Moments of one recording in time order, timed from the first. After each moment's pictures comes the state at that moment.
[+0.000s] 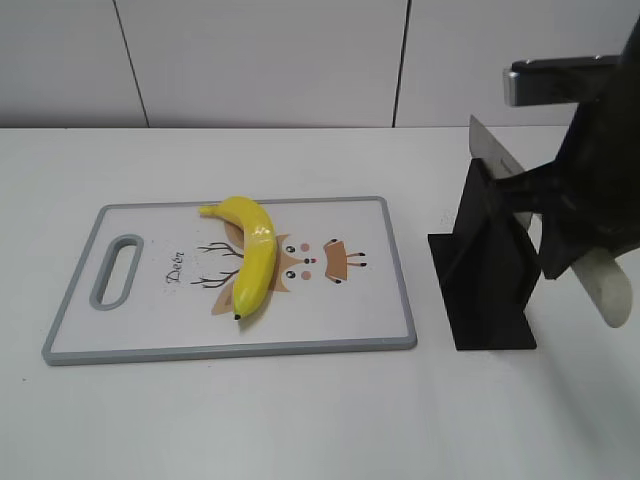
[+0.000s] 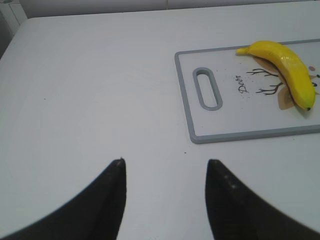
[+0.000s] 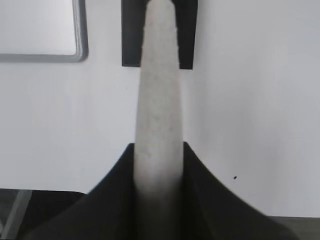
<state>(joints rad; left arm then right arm) -0.08 0.00 -0.49 -0.07 1.09 0.17 0.54 1.47 -1.10 -0.05 1.13 0.47</state>
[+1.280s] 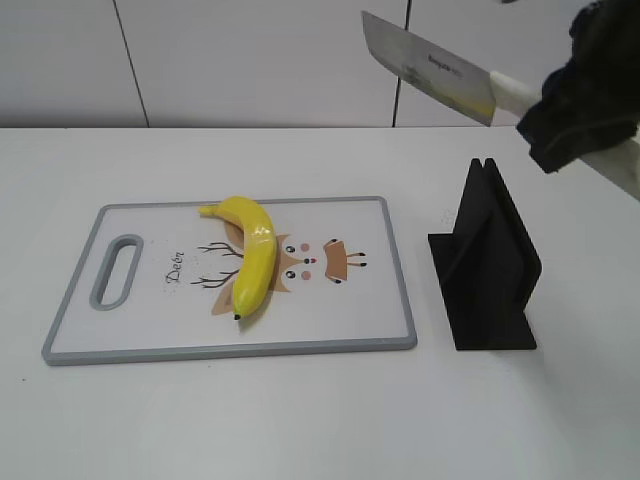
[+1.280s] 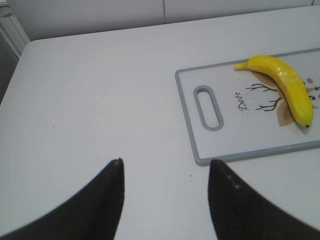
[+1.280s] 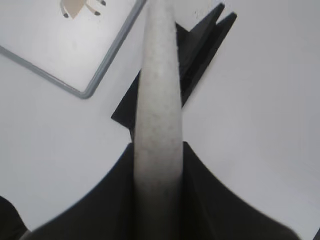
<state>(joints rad) -0.08 0.29 -0.68 -0.07 1.03 0.24 0.54 1.46 -1.30 -0.10 1.11 -0.08</state>
